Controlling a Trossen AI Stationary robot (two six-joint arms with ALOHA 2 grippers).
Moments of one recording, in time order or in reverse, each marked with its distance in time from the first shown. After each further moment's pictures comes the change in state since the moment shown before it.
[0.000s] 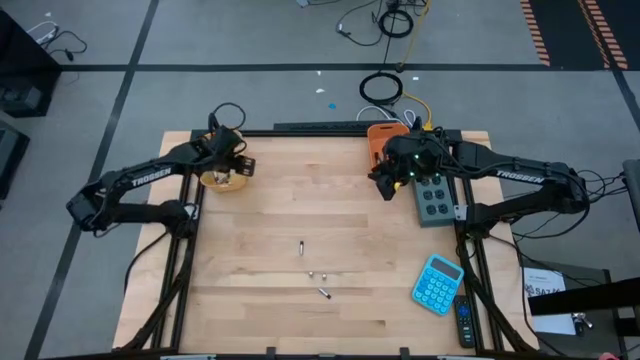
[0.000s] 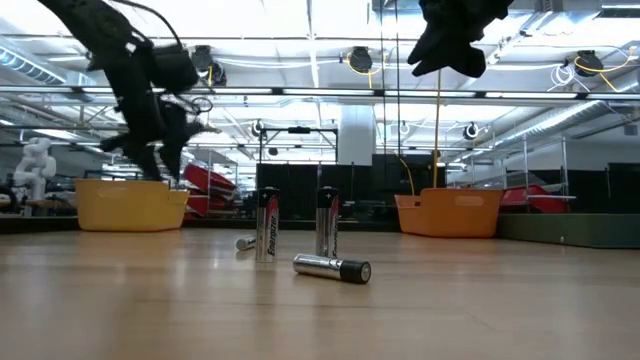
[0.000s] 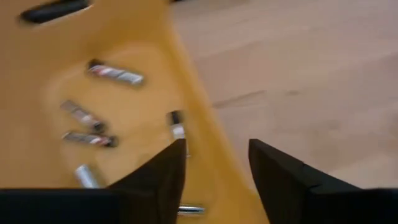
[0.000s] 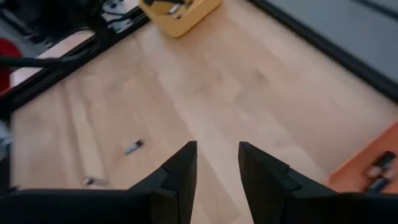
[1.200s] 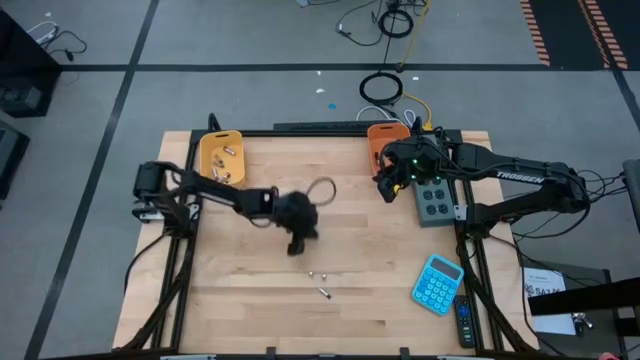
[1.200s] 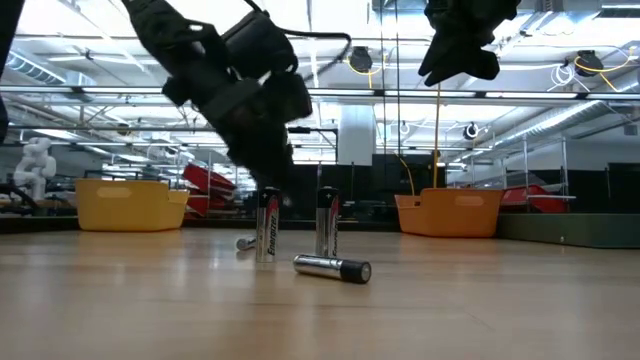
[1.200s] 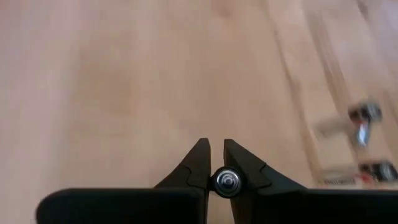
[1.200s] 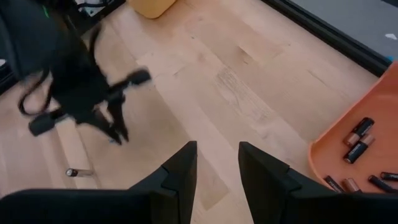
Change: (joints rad) left arm -0.732 0.613 0.202 0.647 0.411 0.417; right arm 0.024 0.000 0.000 -0.096 0.069 0.069
